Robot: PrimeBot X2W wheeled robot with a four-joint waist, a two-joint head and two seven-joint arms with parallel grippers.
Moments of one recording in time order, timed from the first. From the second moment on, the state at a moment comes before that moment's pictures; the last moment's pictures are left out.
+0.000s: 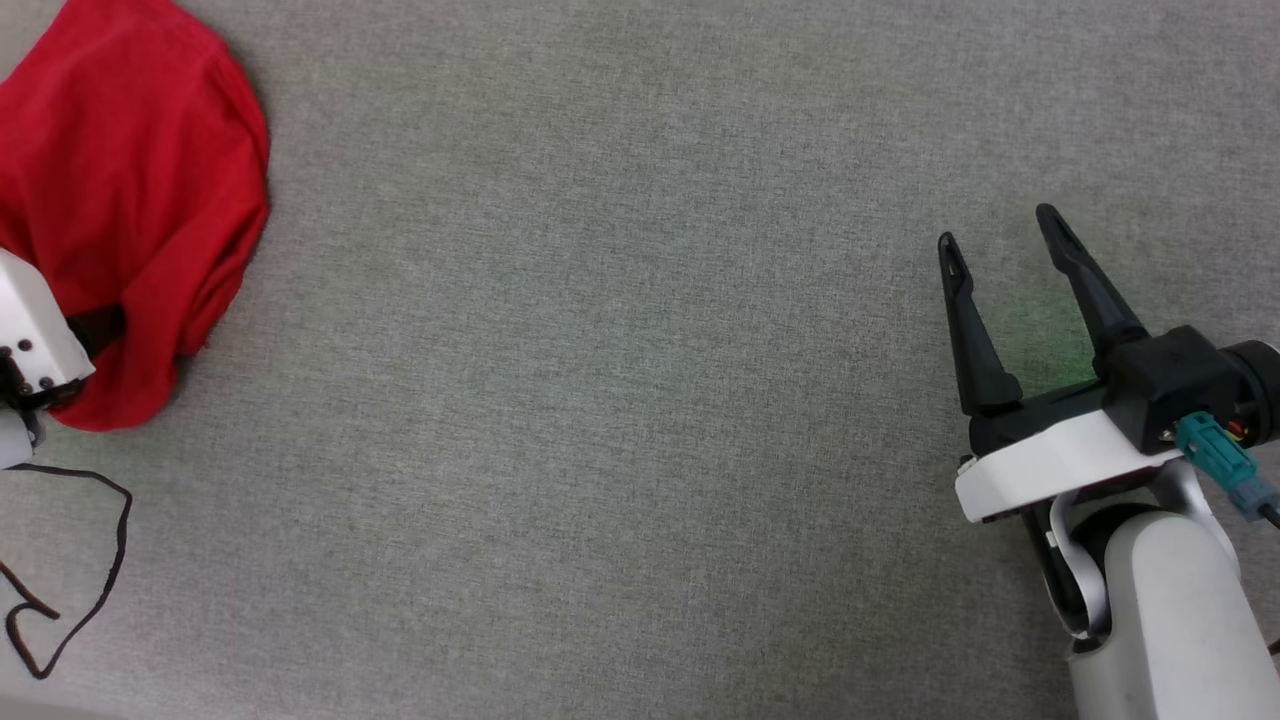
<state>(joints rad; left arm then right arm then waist) -0.81 0.61 -0.13 0.79 -0.79 -0.13 0.71 -0.31 -0.05 0.07 -0.02 -0.04 0.13 -0.06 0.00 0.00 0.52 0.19</state>
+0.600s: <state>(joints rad) -0.88 0.58 -0.17 0.88 -0.65 -0.06 0.31 -0.29 -0.05 0.07 0.02 -0.03 0.13 -0.06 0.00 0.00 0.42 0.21</state>
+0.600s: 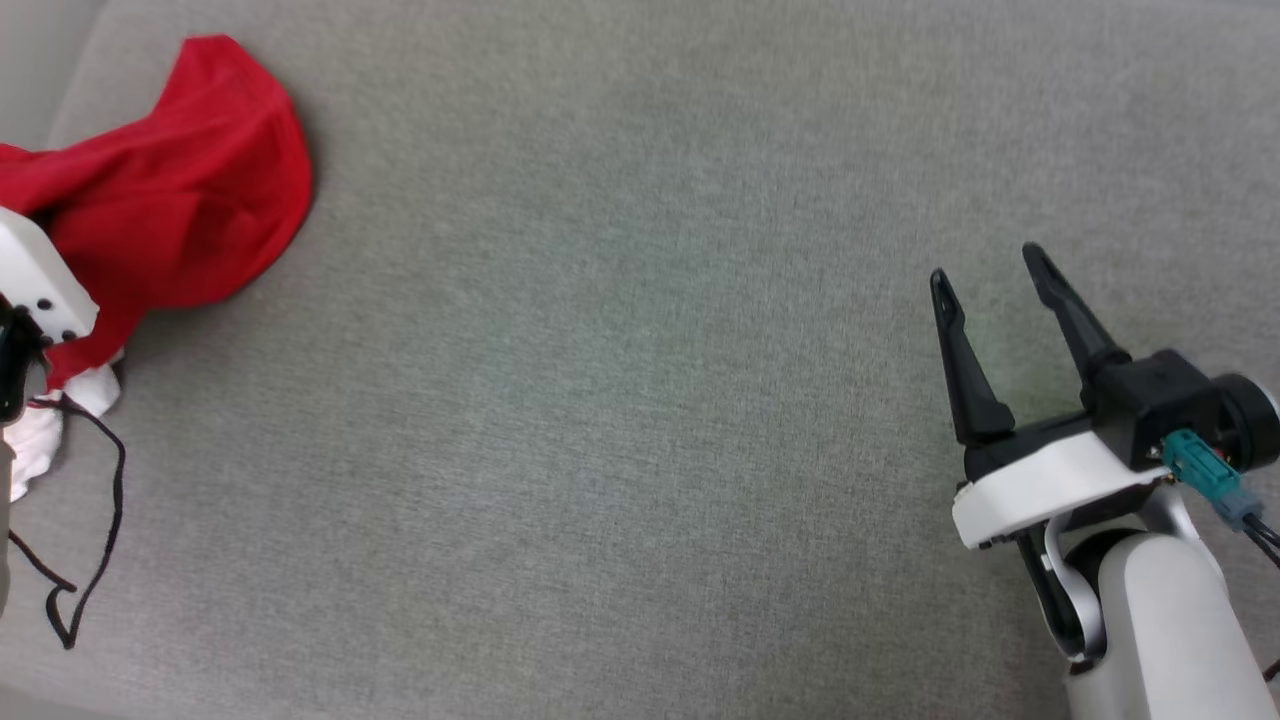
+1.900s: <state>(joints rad) -0.48 0.17 -0.60 0.33 -0.54 -0.02 -0.04 -0.03 -0.05 -0.04 -0.03 0.10 0.13 -0.04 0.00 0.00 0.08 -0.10</state>
